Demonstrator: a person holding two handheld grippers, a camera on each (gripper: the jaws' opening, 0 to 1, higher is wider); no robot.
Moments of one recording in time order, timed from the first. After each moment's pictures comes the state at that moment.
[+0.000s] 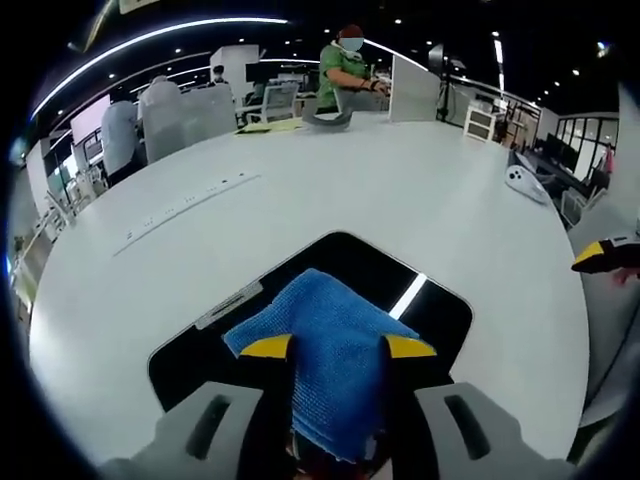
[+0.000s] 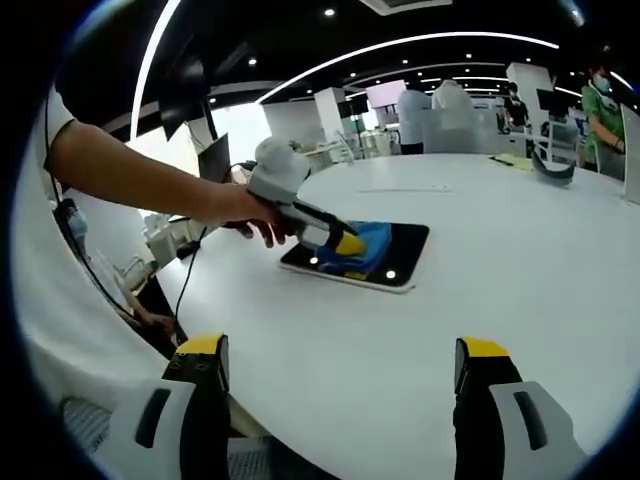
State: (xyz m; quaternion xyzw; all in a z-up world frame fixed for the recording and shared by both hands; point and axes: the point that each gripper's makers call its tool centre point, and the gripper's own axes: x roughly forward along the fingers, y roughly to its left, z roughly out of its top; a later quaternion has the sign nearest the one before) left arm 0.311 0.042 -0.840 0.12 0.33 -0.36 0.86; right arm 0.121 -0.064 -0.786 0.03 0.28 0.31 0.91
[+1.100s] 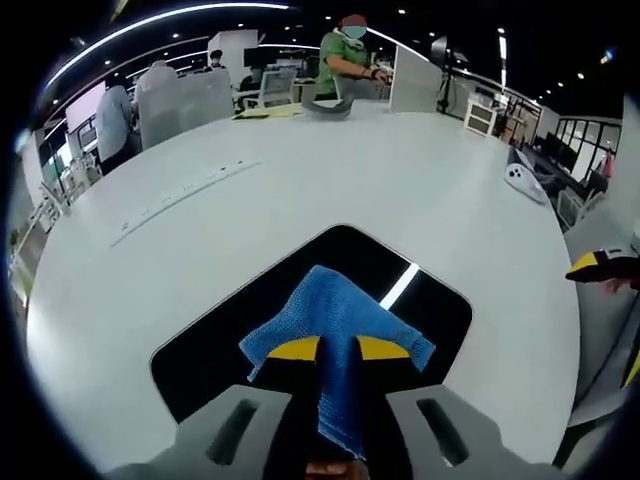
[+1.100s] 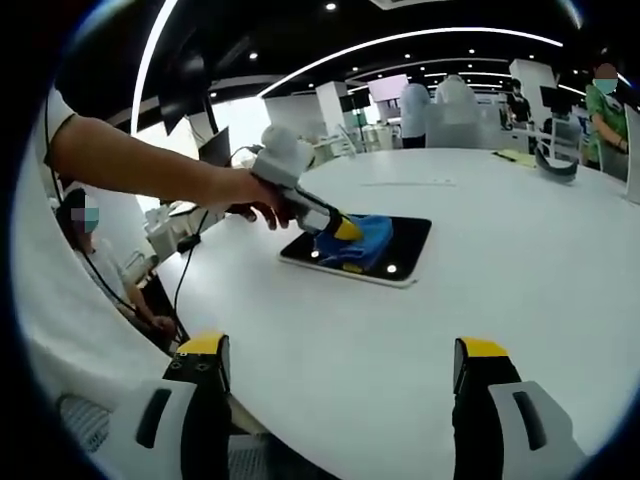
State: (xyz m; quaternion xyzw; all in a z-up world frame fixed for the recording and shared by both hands) left arm 0.313 0.045 -0.840 0.11 0.37 -0.36 0.85; right arm 0.121 -0.064 -0.792 0.02 0.29 0.32 0.90
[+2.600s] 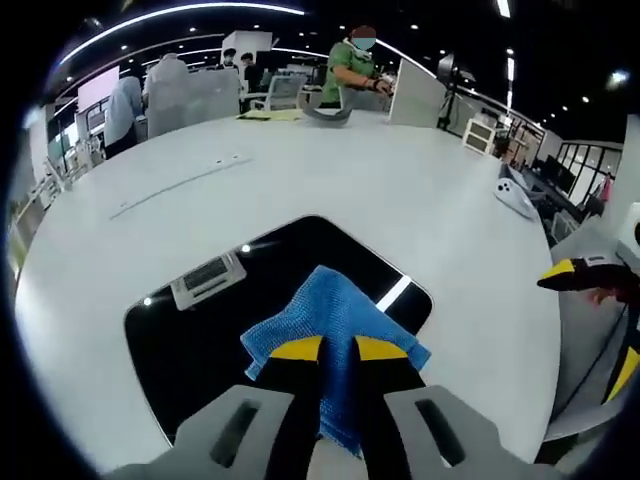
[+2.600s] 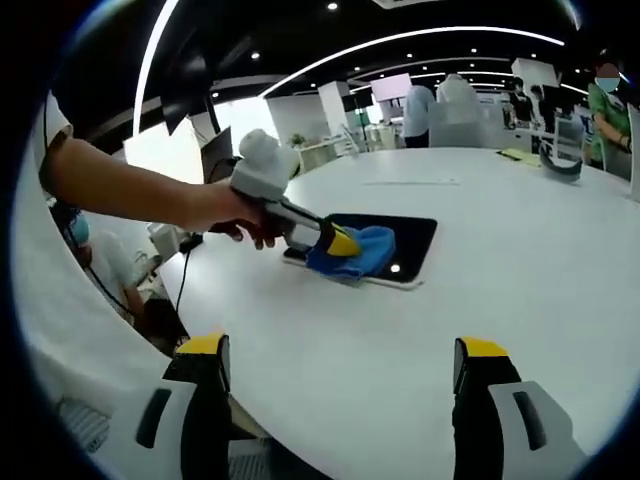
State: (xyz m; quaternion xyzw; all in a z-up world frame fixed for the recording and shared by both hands) left arm 0.275 0.036 -0.840 0.06 0.36 -0.36 0.86; right arm 0.124 -0.056 -0.794 0.02 0.29 0.33 0.90
